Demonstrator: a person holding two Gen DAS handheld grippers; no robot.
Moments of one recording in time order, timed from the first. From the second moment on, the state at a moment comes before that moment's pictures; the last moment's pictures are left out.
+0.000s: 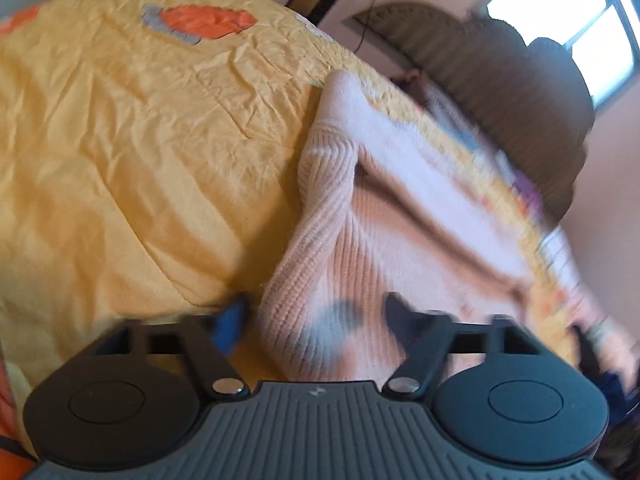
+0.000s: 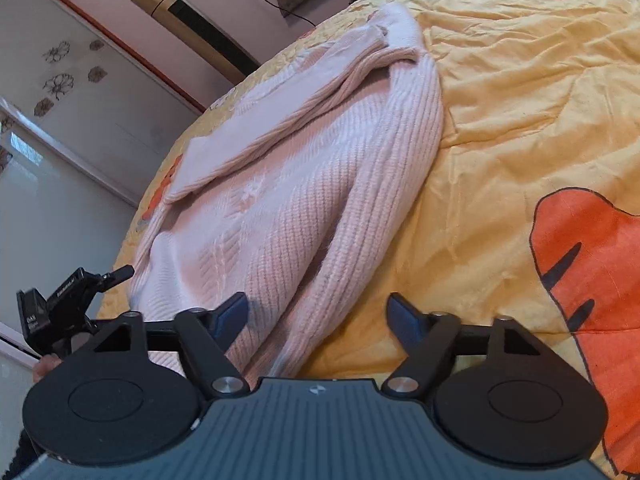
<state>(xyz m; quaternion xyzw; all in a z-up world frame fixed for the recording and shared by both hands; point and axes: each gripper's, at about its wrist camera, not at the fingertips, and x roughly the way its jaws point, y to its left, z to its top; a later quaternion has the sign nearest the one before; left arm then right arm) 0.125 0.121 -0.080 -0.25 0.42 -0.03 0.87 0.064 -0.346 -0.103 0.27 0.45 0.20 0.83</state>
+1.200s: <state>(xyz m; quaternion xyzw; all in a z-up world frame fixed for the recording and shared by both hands) 0.088 0.125 -0.068 -0.13 0.33 -0.10 0.93 0.034 -0.428 -0.106 0.33 0.47 0.21 0.79</state>
